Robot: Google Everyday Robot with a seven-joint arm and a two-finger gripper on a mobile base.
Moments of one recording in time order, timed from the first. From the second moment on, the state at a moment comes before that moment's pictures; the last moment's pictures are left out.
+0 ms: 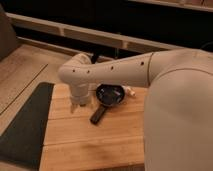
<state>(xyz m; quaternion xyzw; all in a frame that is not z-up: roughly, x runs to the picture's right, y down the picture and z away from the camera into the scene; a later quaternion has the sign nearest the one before) -0.108 0.104 0.703 -0.26 0.23 0.64 0.68</state>
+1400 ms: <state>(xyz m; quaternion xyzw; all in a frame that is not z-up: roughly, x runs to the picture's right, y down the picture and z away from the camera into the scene) -0.108 0.103 0.703 -0.26 0.23 0.64 0.68</state>
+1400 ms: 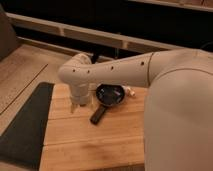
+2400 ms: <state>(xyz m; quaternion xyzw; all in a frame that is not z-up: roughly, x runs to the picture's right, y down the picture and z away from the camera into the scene) -0.103 0.087 0.715 -0.25 0.21 0.63 0.71</state>
